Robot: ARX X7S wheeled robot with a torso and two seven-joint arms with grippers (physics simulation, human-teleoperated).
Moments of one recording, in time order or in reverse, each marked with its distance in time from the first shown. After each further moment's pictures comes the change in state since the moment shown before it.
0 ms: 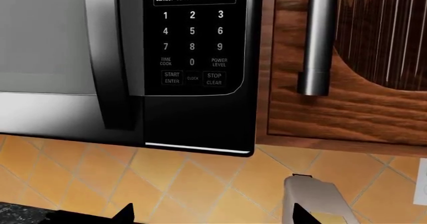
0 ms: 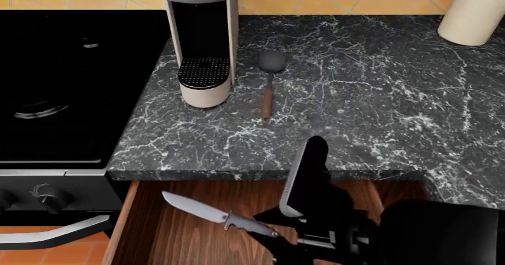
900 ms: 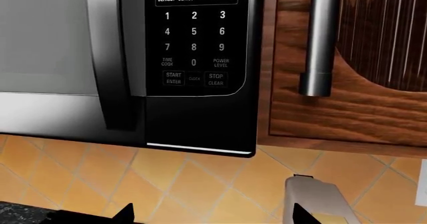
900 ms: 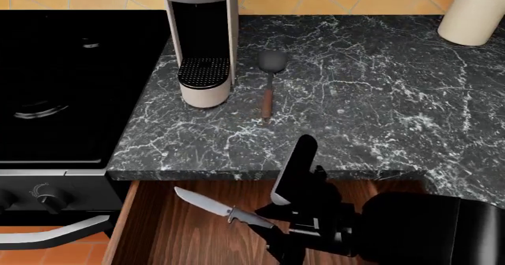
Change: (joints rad) left arm -0.003 -0.001 0.004 -0.005 0.003 0.005 0.002; right arm 0.016 -0.068 -0.067 0.113 -0.059 0.027 0.028
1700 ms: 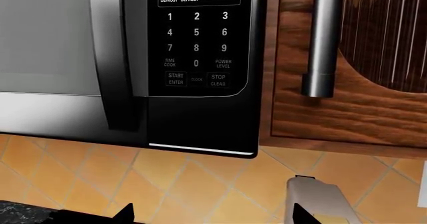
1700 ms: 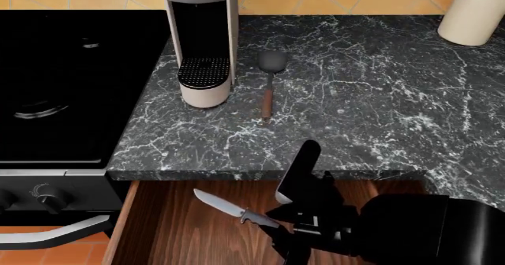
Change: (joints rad) left arm -0.003 0.000 0.003 -0.004 0.002 0.003 -0.002; right arm -0.011 -0.005 -0.023 0.059 0.002 0.040 0.057
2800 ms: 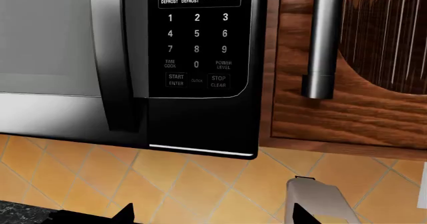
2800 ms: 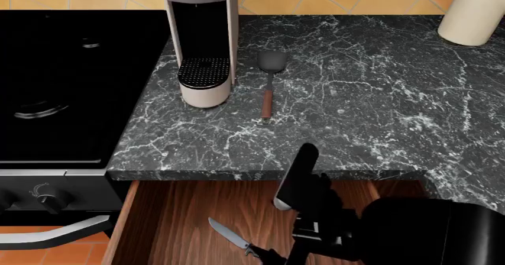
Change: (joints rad) left arm -0.003 0.000 0.002 -0.004 0.000 0.003 0.001; right arm 0.003 0.021 -0.027 -0.029 -0.007 -0.039 -0.028
